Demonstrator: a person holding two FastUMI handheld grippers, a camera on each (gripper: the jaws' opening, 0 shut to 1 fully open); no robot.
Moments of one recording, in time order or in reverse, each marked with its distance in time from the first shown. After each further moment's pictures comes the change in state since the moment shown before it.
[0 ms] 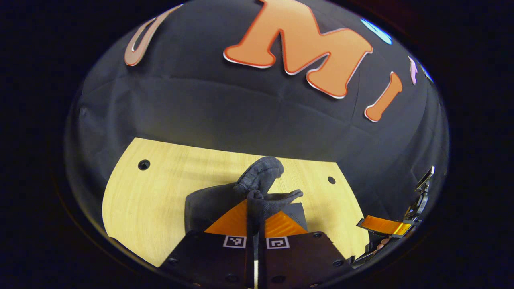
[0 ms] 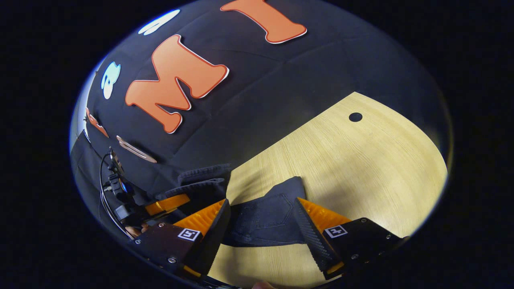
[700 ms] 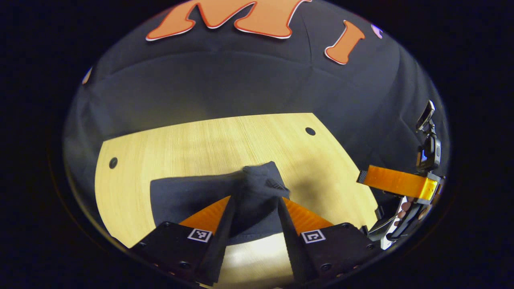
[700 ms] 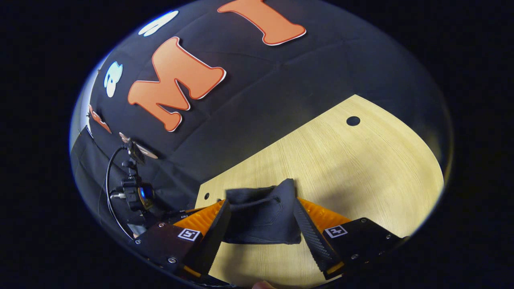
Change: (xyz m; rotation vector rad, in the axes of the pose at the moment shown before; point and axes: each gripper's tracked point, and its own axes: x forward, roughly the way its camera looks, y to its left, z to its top) left arm 0.012 -0.079 -0.097 0.191 0.219 -0.138; right arm -0.012 -0.027 0.008 -0.046 0.008 0.006
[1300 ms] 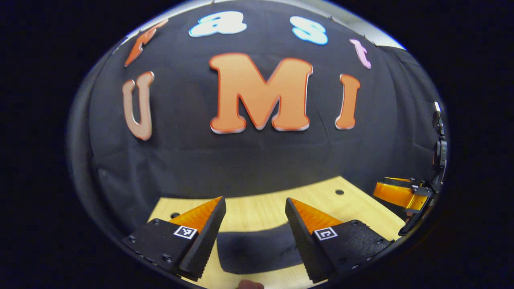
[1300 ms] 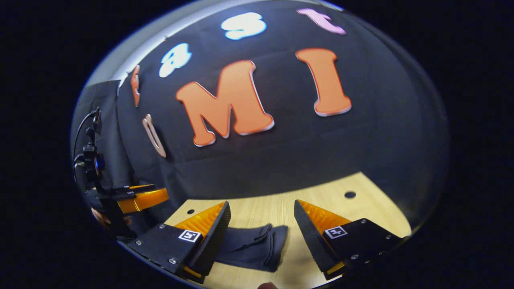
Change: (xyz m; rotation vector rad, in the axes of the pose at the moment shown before) left arm -0.154 0.040 0.090 0.151 -0.690 0.311; right arm -0.061 0.094 0.061 -0.481 -0.495 -0.001
